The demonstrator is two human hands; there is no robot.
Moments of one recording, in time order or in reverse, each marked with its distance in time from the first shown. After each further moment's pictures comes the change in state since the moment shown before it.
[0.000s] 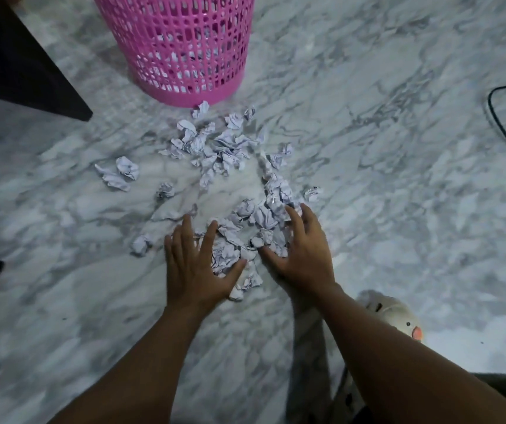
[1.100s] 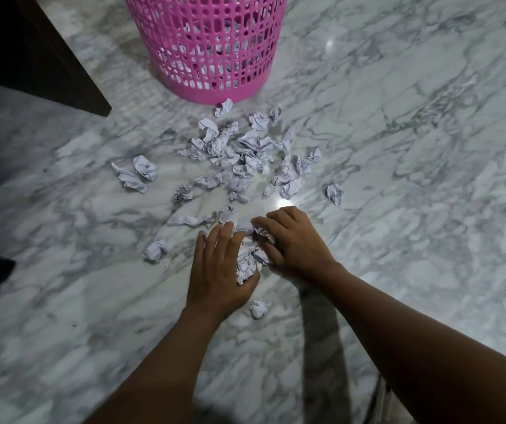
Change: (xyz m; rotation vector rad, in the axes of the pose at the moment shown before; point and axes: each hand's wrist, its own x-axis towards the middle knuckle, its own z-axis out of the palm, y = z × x) left_hand 0.019 -0.007 0.016 -0.043 0.068 0.211; right_hand 0.059 -0.017 0.039 0.117 -0.008 -0.635
